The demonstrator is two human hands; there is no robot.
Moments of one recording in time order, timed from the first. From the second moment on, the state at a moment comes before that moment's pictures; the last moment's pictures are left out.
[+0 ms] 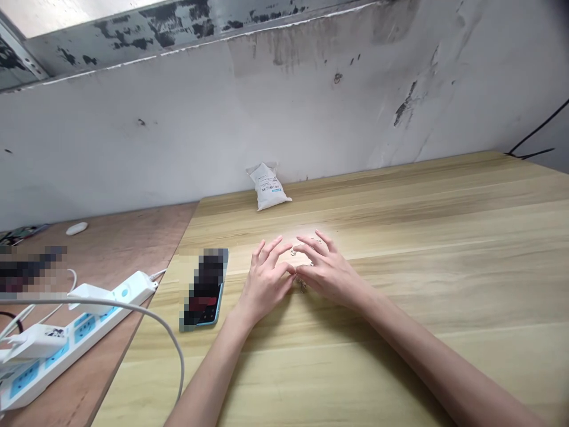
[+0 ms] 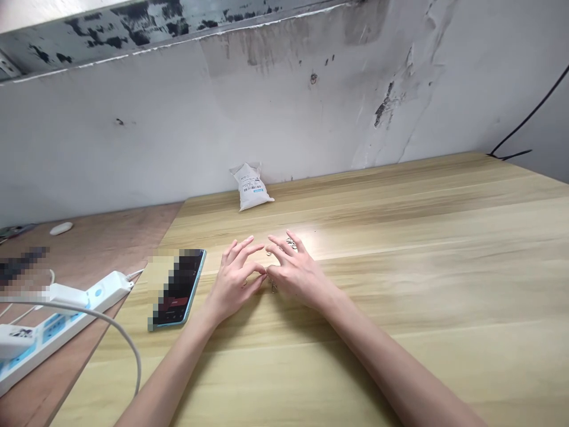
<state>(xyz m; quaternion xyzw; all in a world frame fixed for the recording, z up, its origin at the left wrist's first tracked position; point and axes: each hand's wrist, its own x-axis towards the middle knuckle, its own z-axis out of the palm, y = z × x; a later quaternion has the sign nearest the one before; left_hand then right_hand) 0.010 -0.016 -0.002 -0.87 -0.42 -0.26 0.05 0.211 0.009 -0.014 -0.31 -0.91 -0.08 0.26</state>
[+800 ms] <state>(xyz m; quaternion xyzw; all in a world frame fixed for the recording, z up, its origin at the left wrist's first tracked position) 0.008 -0.016 0.002 -0.88 -0.40 -0.25 0.02 0.207 0.004 -0.013 -0.30 -0.92 -0.08 0.26</state>
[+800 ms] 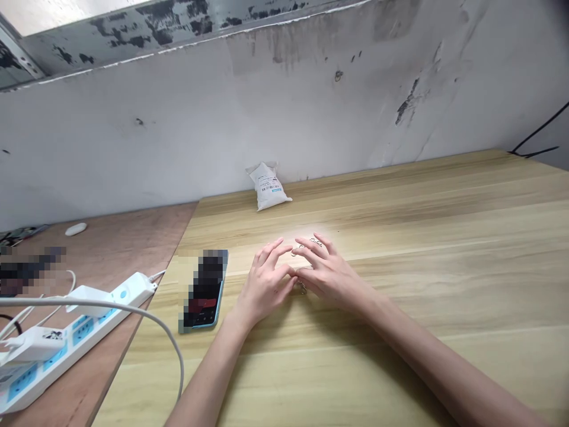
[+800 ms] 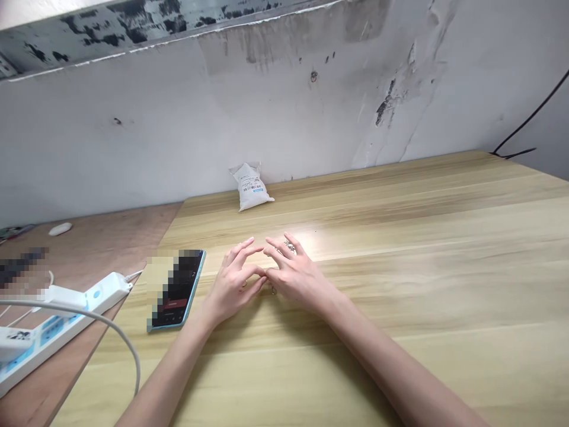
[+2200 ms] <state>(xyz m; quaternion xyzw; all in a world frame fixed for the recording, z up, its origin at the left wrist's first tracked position) 0.004 -0.016 0.000 -0.89 -0.40 -0.19 -0.11 0.226 0.018 -0.011 -0.34 -0.90 0.05 0.26</state>
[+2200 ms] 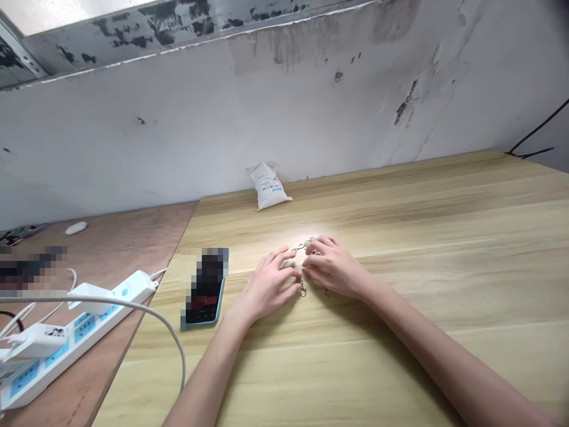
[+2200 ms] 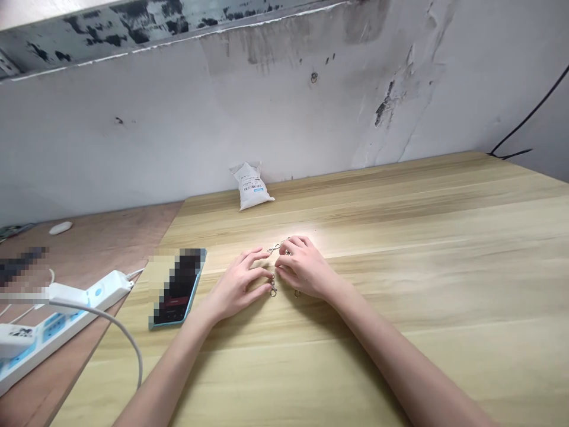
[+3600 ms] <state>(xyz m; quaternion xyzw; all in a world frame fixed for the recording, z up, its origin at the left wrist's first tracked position) 0.009 -0.011 -0.009 -0.87 -0.45 -0.19 -0.02 0.211 0.011 -0.023 -0.36 -0.91 -0.07 0.18</state>
